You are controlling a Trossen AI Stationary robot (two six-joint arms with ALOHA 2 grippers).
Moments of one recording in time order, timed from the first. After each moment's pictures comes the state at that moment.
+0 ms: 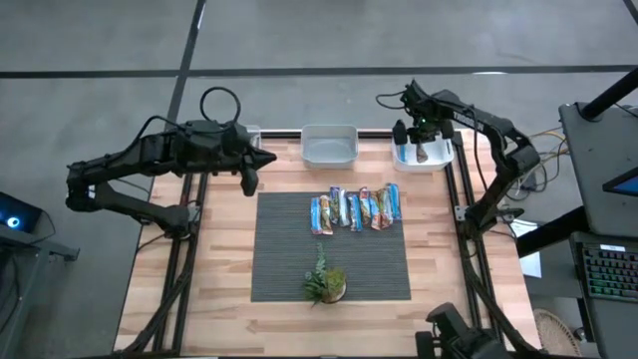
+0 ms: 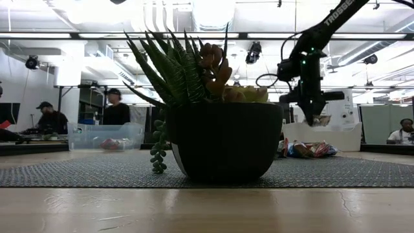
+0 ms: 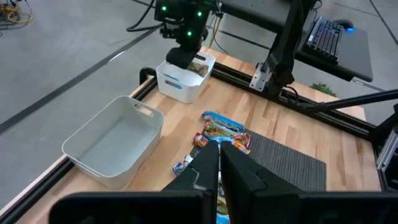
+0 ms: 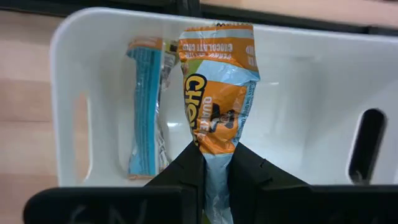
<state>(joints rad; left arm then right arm) 0.12 1.06 1.39 -0.73 -0.20 -0.29 -1.01 1.70 1.26 -1.00 0.13 0.48</state>
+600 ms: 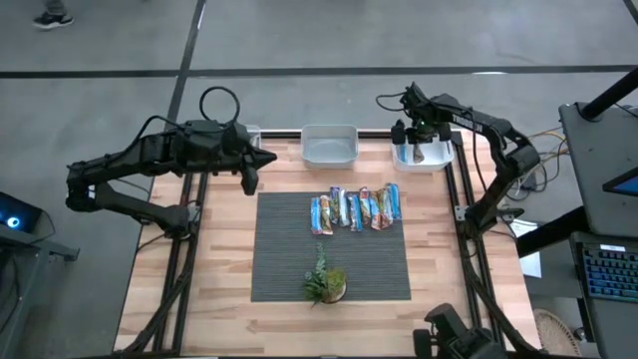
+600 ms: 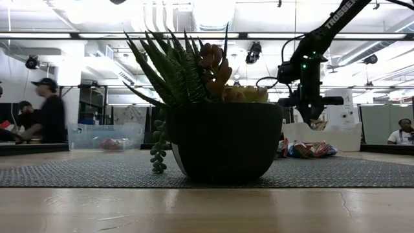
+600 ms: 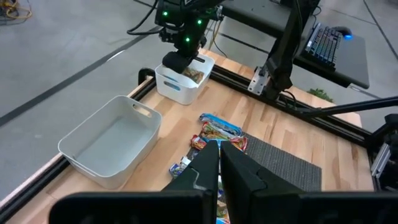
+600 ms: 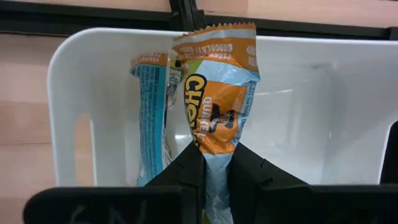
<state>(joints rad) 0.12 1.06 1.39 -0.72 -0.20 -0.32 -1.01 1.70 1.21 -0.90 0.12 0.52</state>
